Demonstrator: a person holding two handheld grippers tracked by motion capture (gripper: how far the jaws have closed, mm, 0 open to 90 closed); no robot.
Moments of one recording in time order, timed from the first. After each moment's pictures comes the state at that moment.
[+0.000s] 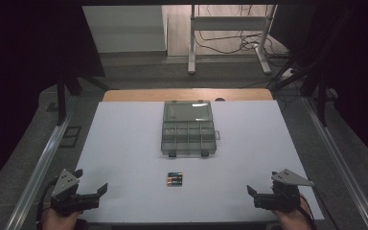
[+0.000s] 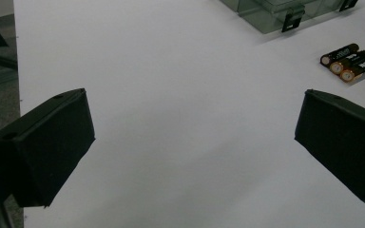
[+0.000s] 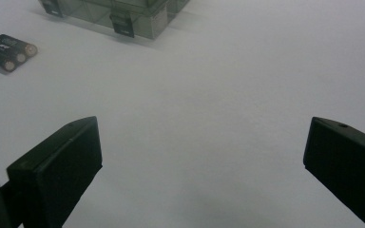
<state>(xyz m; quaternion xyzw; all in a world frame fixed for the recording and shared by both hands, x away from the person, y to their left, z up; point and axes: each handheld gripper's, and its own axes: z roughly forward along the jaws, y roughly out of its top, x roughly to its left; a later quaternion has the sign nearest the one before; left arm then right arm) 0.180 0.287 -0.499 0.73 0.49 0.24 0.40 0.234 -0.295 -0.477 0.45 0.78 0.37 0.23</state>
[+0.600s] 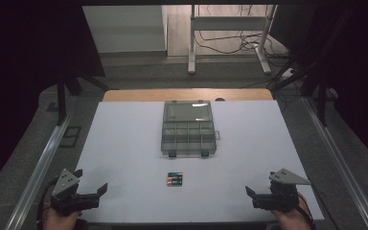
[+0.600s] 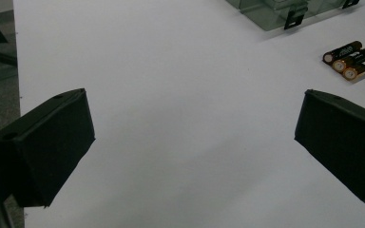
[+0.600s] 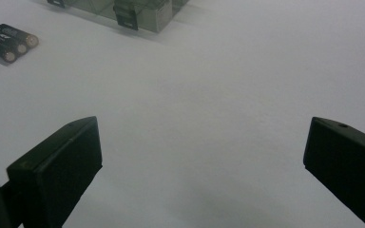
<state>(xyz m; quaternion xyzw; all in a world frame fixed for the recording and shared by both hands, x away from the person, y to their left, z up) 0.181 0.287 -0.500 0.74 0.50 0.24 0.39 0.236 -0.291 -0.477 0.44 0.79 0.36 0.22</state>
